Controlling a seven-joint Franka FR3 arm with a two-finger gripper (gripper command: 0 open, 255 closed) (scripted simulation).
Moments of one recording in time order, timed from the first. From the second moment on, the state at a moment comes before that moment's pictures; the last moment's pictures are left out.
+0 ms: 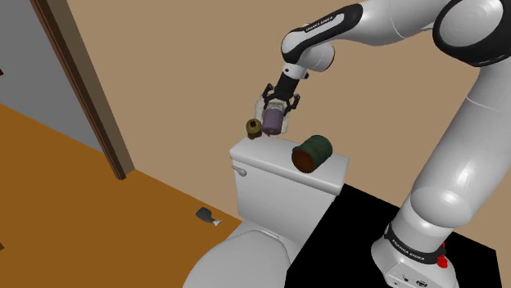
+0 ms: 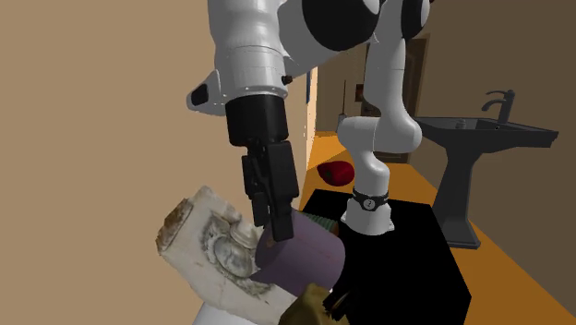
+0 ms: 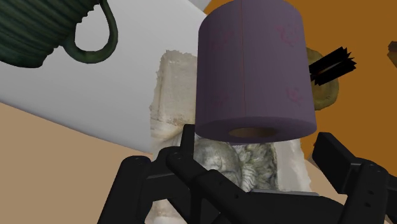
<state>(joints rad) -0.15 -0.02 -0.16 -2.06 0.39 2.20 0.33</state>
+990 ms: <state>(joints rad) -0.17 -0.12 -0.18 -2.01 0.34 2.05 0.36</state>
